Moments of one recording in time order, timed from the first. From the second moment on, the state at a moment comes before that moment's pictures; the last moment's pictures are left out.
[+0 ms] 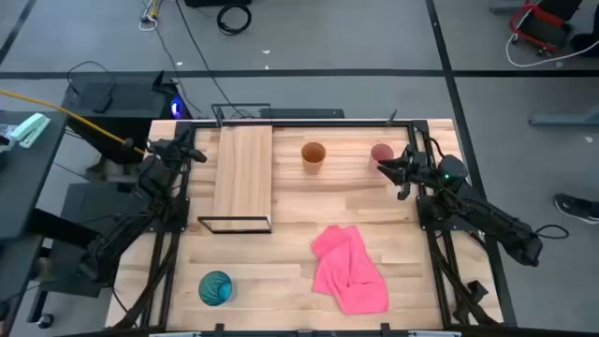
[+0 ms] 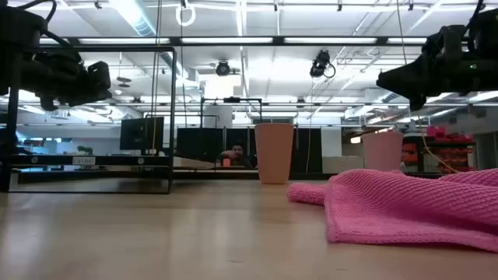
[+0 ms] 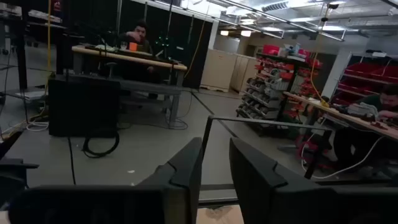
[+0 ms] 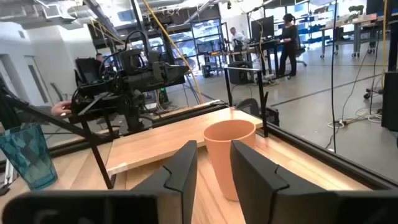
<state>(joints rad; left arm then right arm) 0.94 0.01 0.01 0.06 -0.34 -0.20 -0.70 0.02 0.01 0.08 -0.42 0.22</state>
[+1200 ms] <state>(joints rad) 0.94 0.01 0.01 0.06 -0.34 -0.20 -0.70 0.02 0.01 0.08 -0.42 0.22</state>
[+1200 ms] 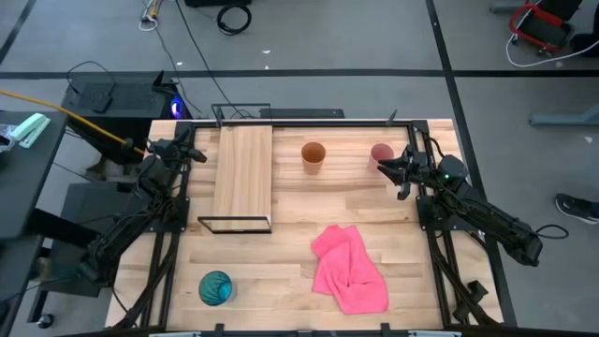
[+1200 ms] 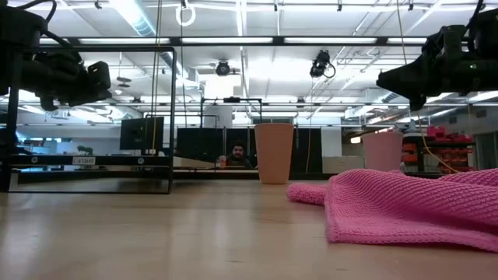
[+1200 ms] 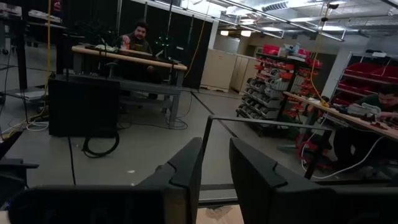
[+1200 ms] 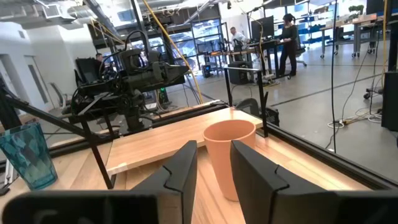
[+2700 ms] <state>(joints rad) 0.94 0.01 0.01 0.12 -0.34 -0.92 -0.70 0.02 0.01 0.19 -0.41 0.47</state>
